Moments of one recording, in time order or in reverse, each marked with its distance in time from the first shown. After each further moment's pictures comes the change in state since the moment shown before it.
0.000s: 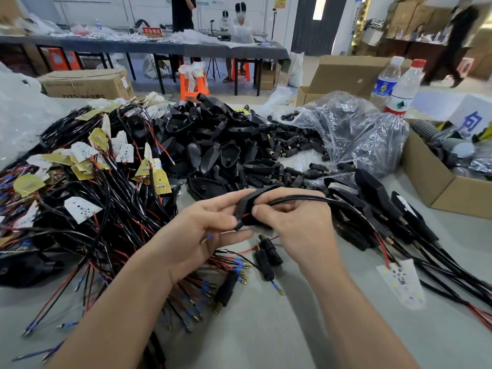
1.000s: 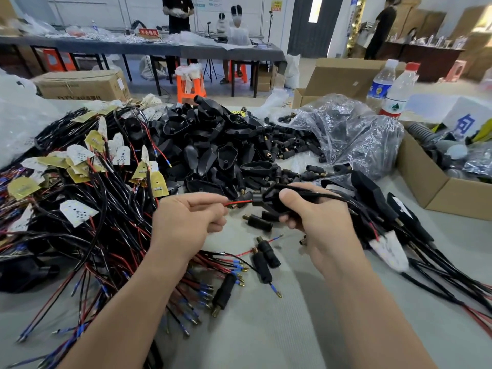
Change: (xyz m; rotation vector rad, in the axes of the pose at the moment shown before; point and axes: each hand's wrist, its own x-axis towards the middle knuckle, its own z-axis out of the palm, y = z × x) left_hand 0.007 -0.006 -0.002 0.497 0.698 0.289; right_hand 0.011 -0.001 -0.024 0.357 0.126 0.308
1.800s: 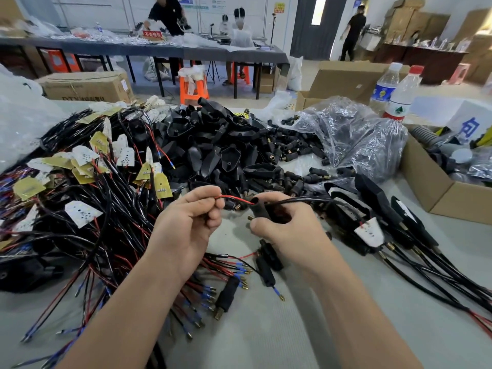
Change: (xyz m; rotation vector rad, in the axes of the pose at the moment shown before) left_hand 0.008 -0.001 -0.005 -0.699 -0.231 -0.201; right_hand -0.003 0.020 0.014 -0.428 -0.283 -0.154
